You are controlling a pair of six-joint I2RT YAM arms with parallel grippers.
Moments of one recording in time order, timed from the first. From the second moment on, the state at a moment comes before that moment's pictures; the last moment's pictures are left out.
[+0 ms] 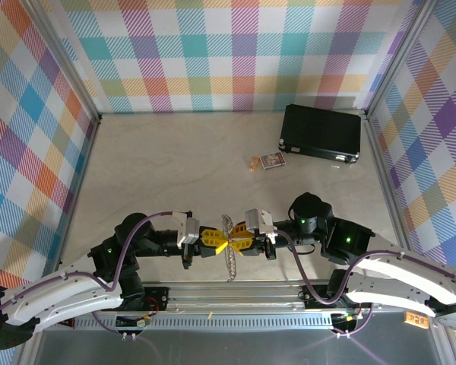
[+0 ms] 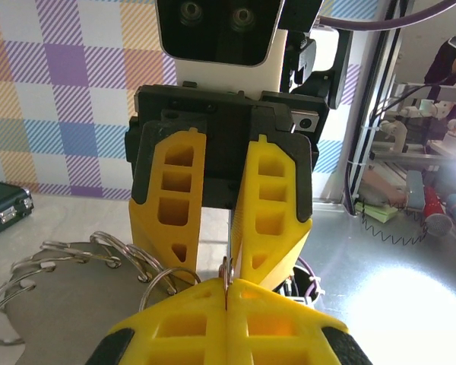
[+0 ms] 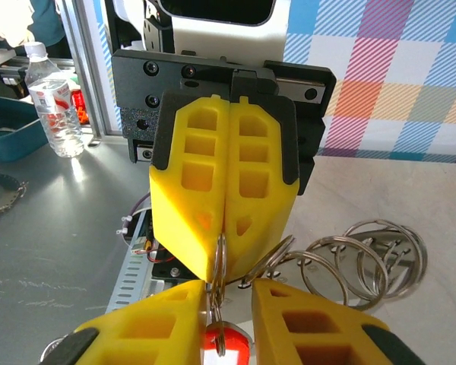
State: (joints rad) left arm -1.07 0.62 0.60 0.02 0.46 -0.05; right arm 1.13 0.83 0.84 -0.25 -0.47 -0.19
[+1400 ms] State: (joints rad) left arm -1.07 0.68 0.76 -0.32 0.35 0.08; right arm 1.13 0.88 0.87 -0.37 -0.34 -0.25
